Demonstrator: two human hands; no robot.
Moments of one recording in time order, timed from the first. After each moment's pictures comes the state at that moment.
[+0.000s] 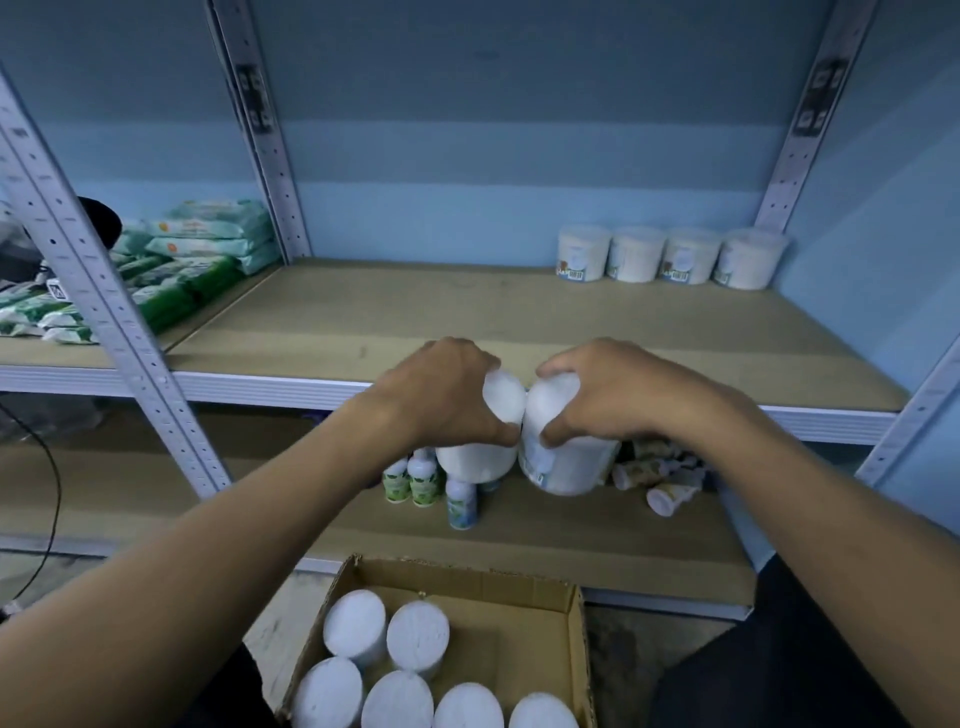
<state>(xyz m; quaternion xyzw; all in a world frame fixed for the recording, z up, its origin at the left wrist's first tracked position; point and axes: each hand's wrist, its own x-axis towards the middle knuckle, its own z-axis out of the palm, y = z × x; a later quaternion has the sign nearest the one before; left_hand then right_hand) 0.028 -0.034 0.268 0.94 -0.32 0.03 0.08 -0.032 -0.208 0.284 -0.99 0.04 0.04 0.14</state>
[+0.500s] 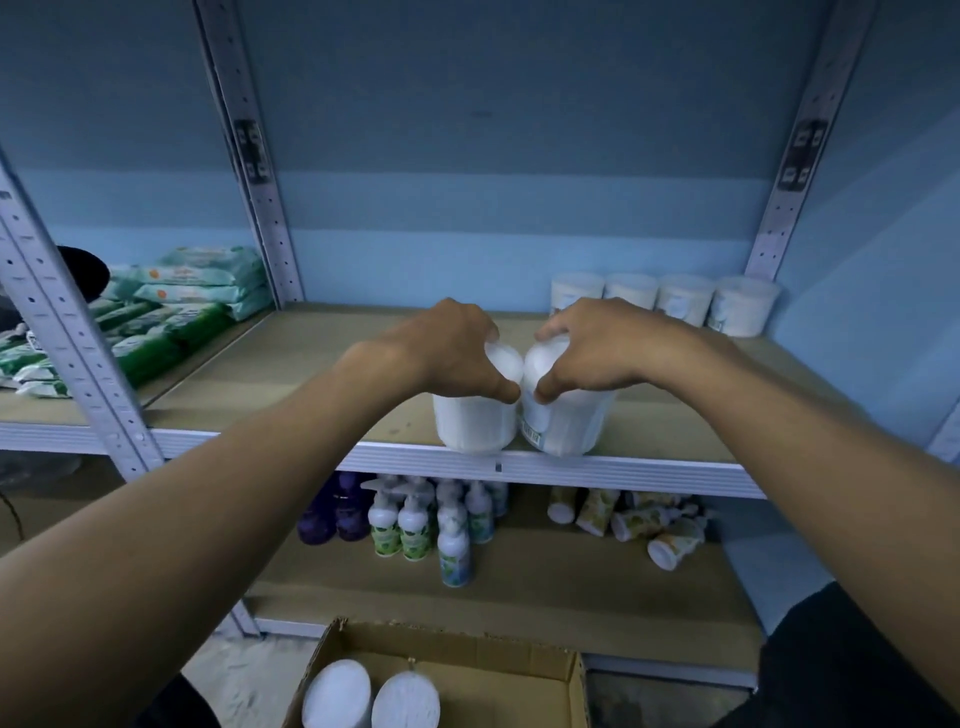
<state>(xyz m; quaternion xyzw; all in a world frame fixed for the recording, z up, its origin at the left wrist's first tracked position) 0.097 -0.062 0.324 0.95 -0.30 0.03 0.10 0.028 -0.226 0.343 -0.99 0.07 0.00 0.10</state>
